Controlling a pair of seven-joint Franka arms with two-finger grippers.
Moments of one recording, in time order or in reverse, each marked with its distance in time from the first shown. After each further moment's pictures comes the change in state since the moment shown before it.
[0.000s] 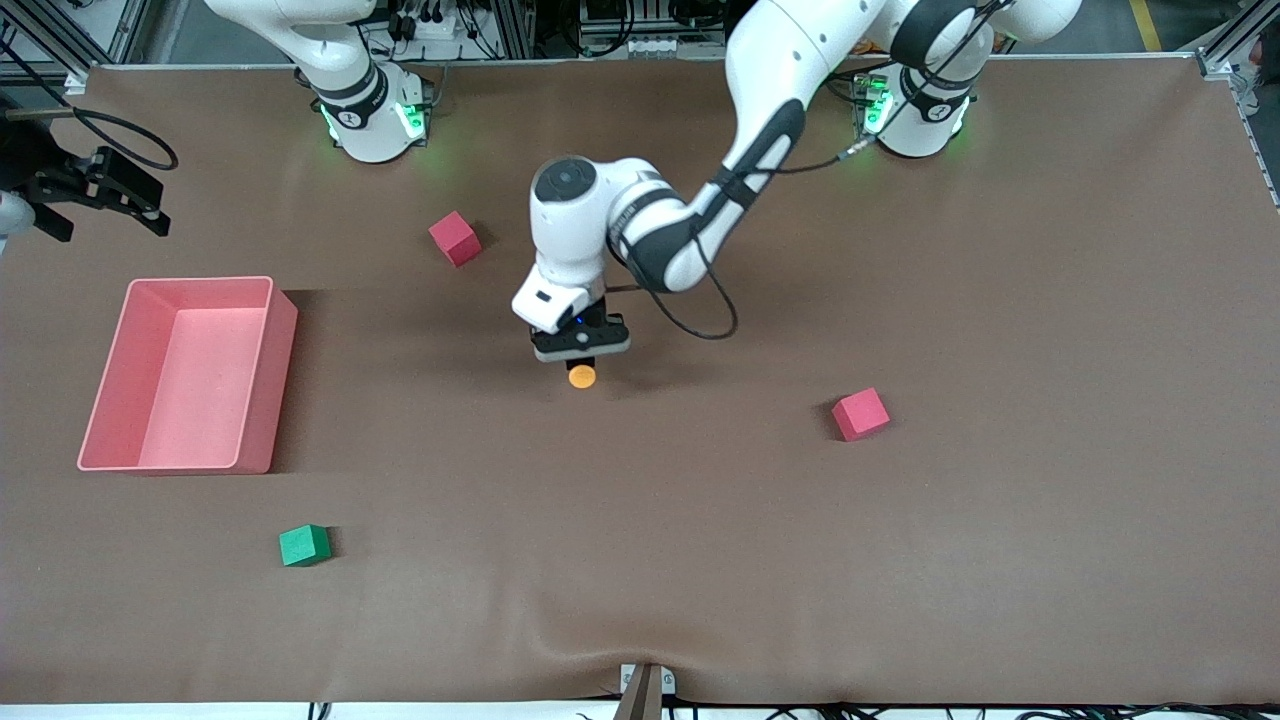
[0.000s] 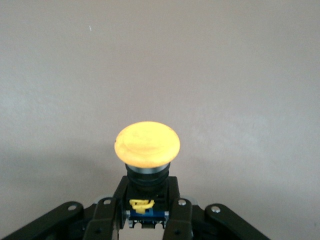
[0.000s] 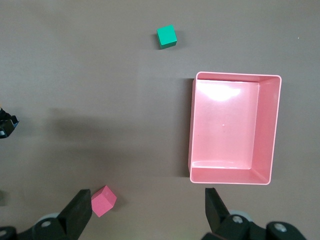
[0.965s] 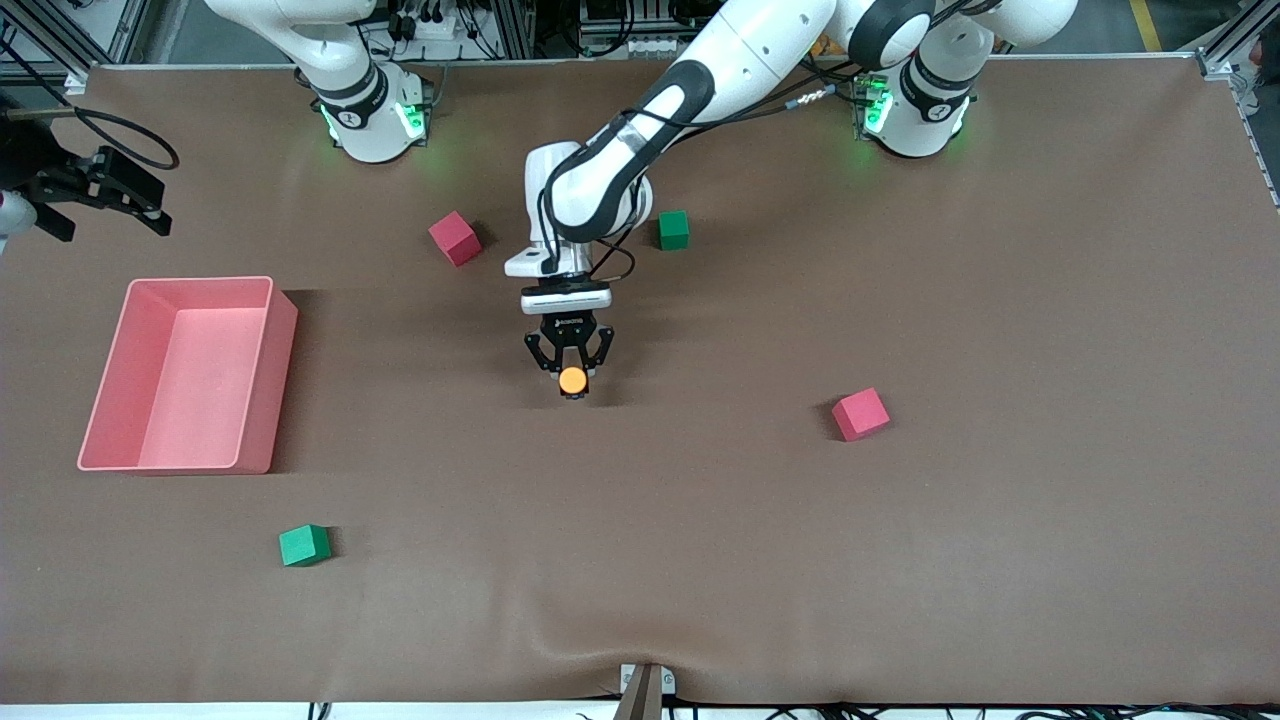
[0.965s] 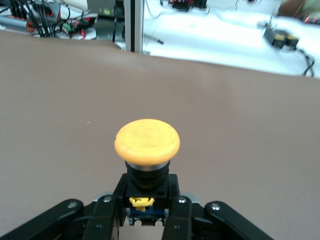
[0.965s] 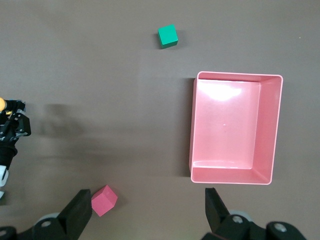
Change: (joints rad) left arm -0.098 0.106 0.029 -0.058 0.995 0.001 -0.824; right arm 0.000 0.000 0.001 0.000 0.006 -0.002 0.000
